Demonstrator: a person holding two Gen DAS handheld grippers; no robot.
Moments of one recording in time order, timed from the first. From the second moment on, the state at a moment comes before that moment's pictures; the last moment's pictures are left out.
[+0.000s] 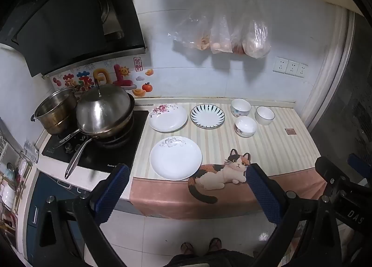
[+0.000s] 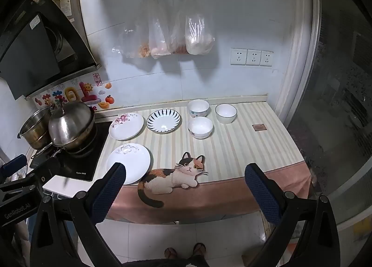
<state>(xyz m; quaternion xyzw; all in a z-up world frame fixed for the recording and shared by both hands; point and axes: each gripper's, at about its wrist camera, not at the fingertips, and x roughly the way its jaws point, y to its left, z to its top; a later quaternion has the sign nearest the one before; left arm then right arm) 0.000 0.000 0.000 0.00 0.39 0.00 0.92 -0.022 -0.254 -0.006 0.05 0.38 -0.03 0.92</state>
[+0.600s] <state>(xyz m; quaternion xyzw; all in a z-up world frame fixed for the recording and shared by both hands) 0.005 -0.002 0.005 0.00 0.39 0.00 0.92 -0.021 -0.254 -0.004 0.05 0.37 -0.03 0.93</state>
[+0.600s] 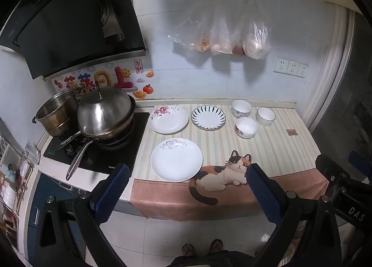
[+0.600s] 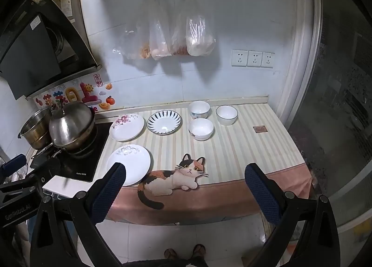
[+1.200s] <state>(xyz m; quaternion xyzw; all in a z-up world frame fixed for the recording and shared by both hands) 0.003 -0.004 0.007 0.01 0.38 0.00 0.92 -0.021 -0.255 -0.006 0.05 0.37 -0.03 0.93</state>
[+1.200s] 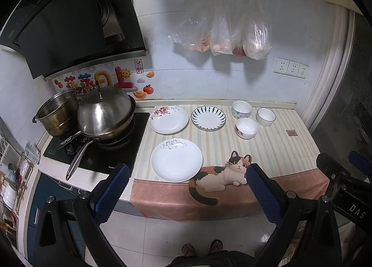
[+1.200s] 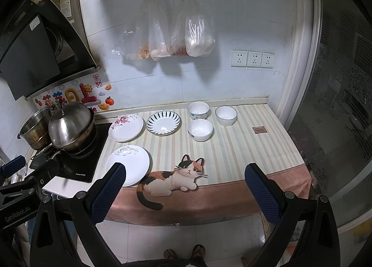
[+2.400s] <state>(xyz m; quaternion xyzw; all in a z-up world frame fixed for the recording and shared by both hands) 0.002 0.004 0.007 0.00 0.38 0.01 0.92 -0.010 -0.263 -0.006 0.05 0.37 -0.04 0.93</state>
